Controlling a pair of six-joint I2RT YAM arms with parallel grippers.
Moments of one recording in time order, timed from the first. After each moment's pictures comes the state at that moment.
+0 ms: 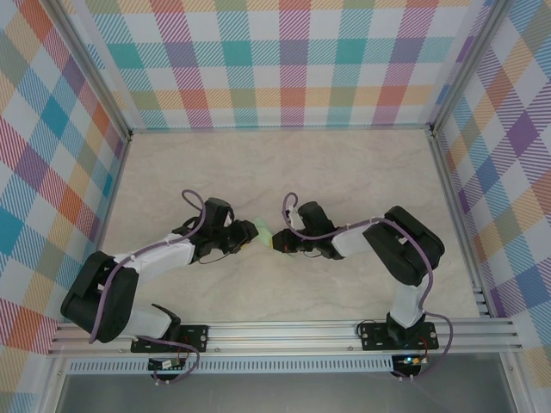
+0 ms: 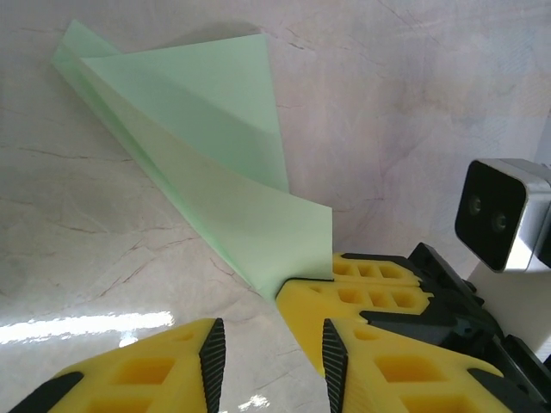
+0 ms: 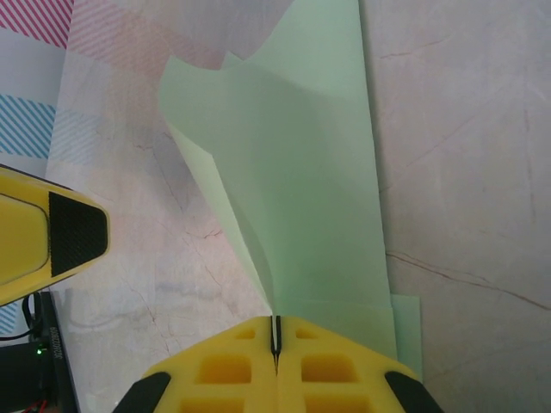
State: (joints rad) left arm -0.50 1.38 0.63 -0.08 0.32 -1.04; right arm 0.71 1.85 0.74 0.41 -0.55 0.69
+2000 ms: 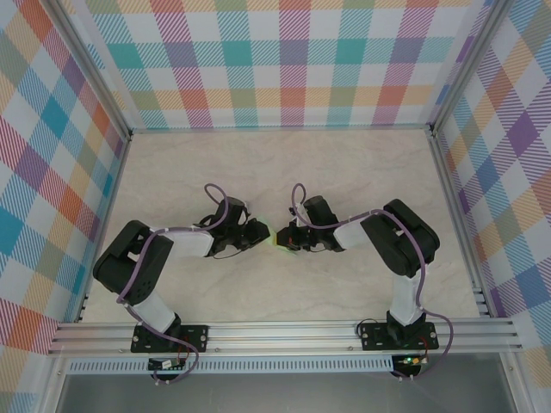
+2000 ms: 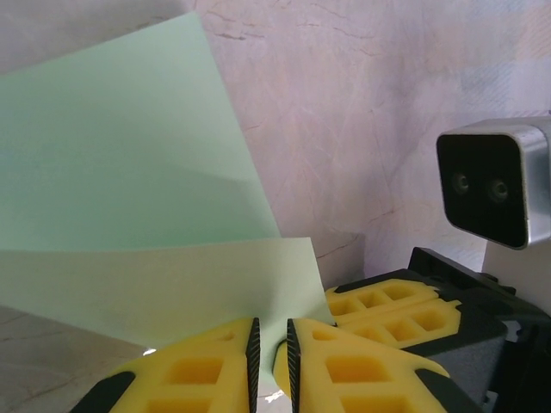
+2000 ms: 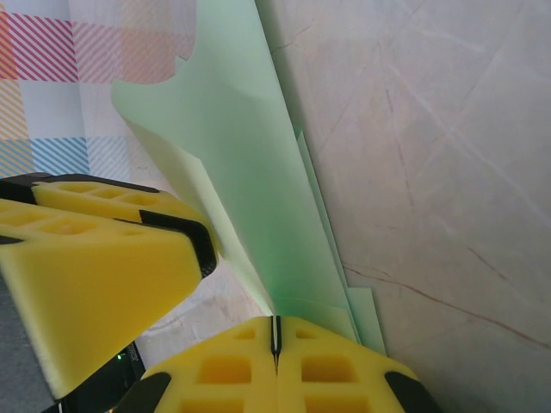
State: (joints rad) left arm -0.54 1.65 0.68 0.16 0.38 -0.93; right arm 0.63 1.92 0.79 0.36 -0.70 0.86
